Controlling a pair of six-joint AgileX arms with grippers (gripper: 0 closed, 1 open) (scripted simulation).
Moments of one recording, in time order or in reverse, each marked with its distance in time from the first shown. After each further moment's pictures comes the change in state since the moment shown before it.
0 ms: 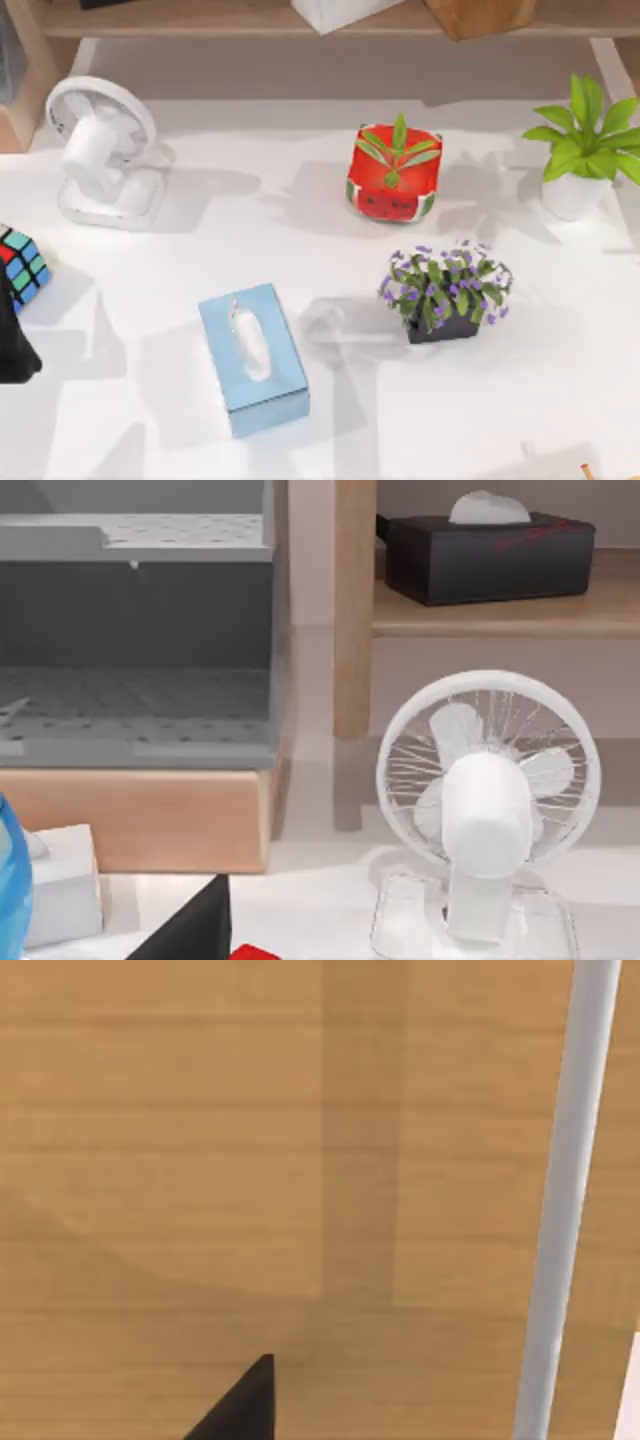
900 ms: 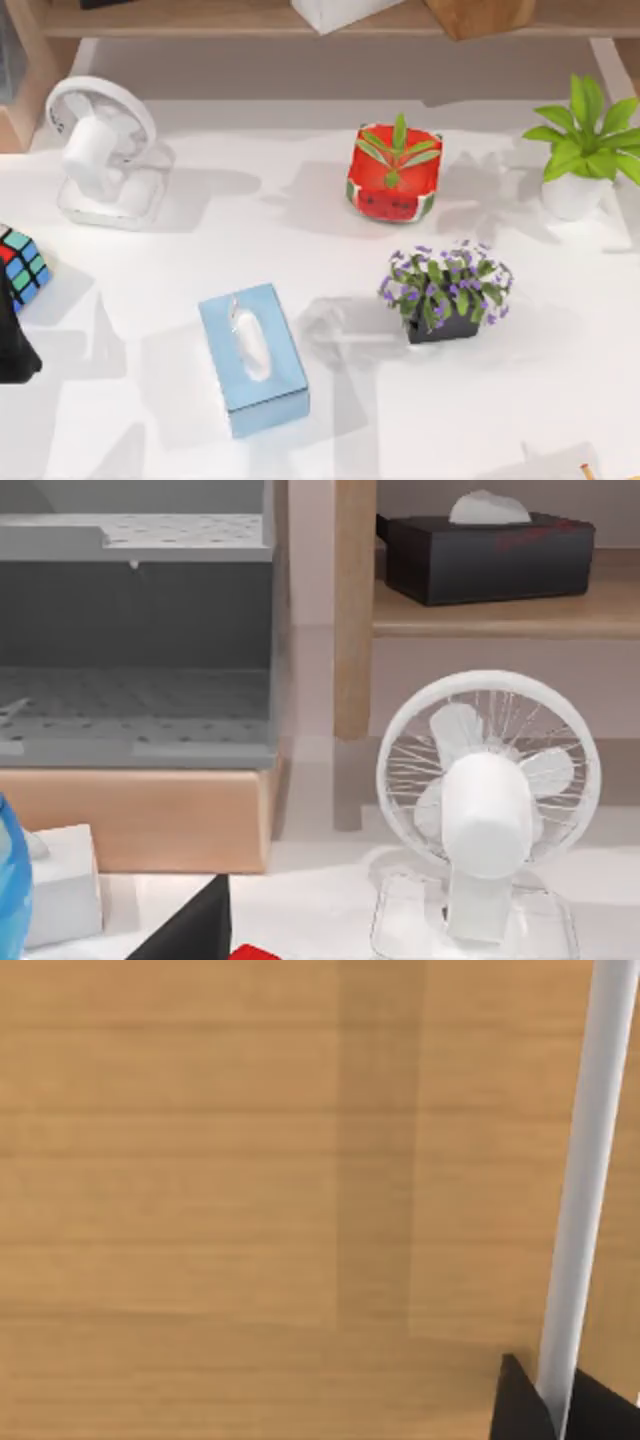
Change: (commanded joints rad) left arm 0.000 0.000 0.000 0.000 0.000 0.000; right arm 0.000 0.000 0.000 0.000 0.000 0.000
